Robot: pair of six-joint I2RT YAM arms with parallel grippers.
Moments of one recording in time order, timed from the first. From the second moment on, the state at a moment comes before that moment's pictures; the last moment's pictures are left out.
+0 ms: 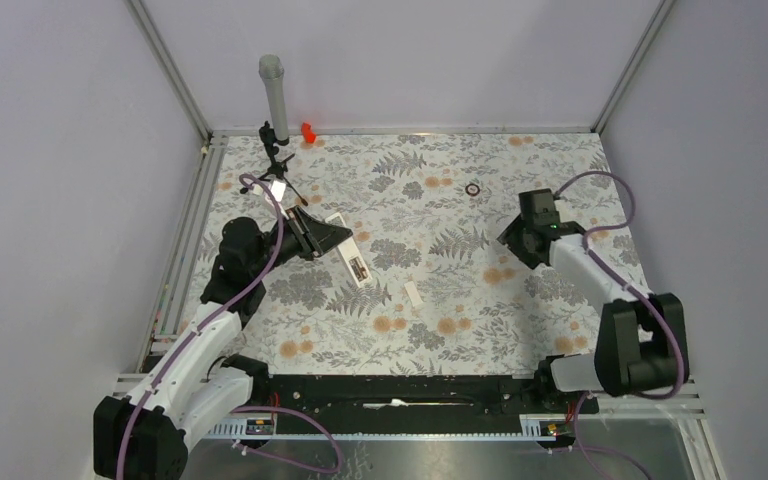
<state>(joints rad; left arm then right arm) -0.28 0.87 0.56 0.22 0.59 -0.86 0.19 1.42 0.86 -0.48 0.23 0.88</state>
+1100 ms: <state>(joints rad) -0.28 0.86 0.58 0.10 0.55 -0.85 -0.13 1.20 0.82 -0.73 0.30 0.77</state>
